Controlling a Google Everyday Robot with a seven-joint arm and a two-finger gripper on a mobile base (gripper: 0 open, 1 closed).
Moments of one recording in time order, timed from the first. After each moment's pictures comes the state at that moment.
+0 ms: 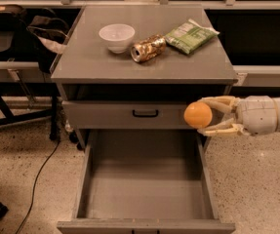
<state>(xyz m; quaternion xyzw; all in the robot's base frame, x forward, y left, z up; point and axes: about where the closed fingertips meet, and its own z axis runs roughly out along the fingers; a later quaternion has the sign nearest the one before) 0.499 -0.180 0.821 -0.62 0.50 0.27 0.54</state>
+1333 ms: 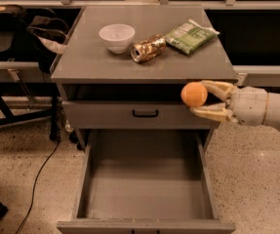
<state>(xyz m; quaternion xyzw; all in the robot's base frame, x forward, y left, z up) 0.551 -0.178 0.839 -0.54 0.54 0.21 0.61</state>
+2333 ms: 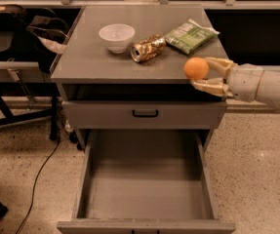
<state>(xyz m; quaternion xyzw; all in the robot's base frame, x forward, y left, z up) 0.631 -0.197 0.864 -0.49 0.59 0.15 0.63</state>
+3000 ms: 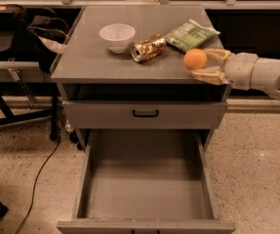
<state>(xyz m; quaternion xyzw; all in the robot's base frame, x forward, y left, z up) 0.677 -0.203 0.866 -0.49 0.61 0.12 0.61</state>
